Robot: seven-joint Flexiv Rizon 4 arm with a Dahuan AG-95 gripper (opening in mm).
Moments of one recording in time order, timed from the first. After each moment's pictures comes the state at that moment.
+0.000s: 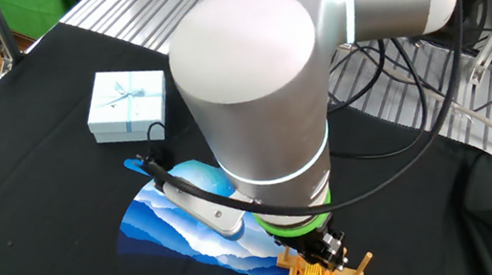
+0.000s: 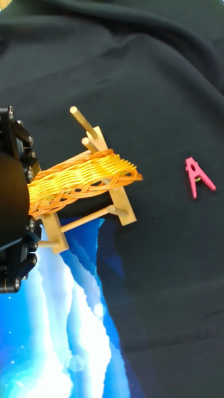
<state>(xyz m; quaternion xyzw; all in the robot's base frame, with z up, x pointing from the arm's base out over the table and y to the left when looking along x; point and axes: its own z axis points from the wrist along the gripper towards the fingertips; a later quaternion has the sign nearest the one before) 0.637 0.225 0.163 -0.08 -0.99 -0.09 0.09</state>
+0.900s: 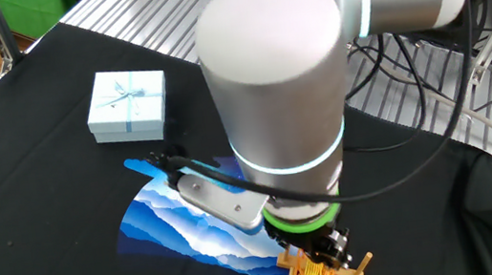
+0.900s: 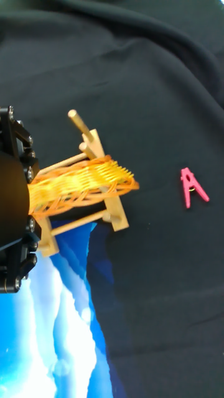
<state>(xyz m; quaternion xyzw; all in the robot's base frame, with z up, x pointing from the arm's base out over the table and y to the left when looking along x) 0.641 0.238 0.154 -0.08 -0.99 -0.08 0.06</state>
